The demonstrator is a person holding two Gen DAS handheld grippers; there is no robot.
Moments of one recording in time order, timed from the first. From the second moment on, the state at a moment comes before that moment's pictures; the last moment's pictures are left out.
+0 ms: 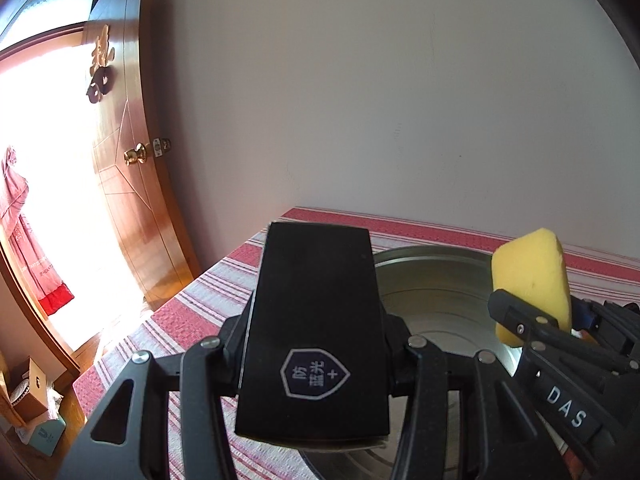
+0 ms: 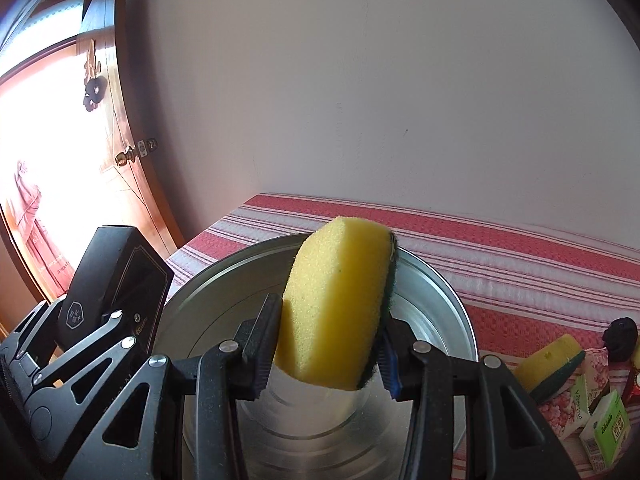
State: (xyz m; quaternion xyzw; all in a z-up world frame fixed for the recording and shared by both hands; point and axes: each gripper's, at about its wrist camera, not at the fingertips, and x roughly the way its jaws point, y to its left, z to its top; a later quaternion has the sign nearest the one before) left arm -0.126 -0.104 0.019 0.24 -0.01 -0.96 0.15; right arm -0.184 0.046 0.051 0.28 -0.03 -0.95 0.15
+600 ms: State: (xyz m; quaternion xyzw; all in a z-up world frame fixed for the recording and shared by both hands) left arm -0.108 -0.106 0.029 0.18 0.03 -0.97 0.16; right arm -0.168 0.090 0.049 0.20 -0.12 -0.96 0.16
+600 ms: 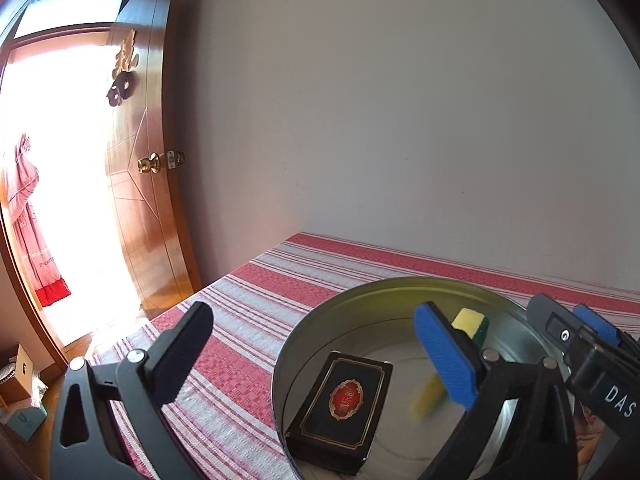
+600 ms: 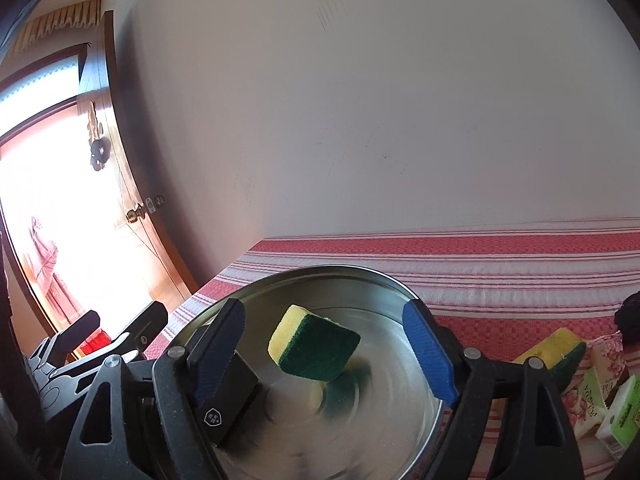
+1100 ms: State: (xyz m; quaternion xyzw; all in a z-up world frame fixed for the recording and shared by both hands) left arm -0.064 -0.077 0.018 0.18 0.06 -0.98 0.12; right arm -0.143 0.110 0.048 0.20 -0.06 -0.97 0.09
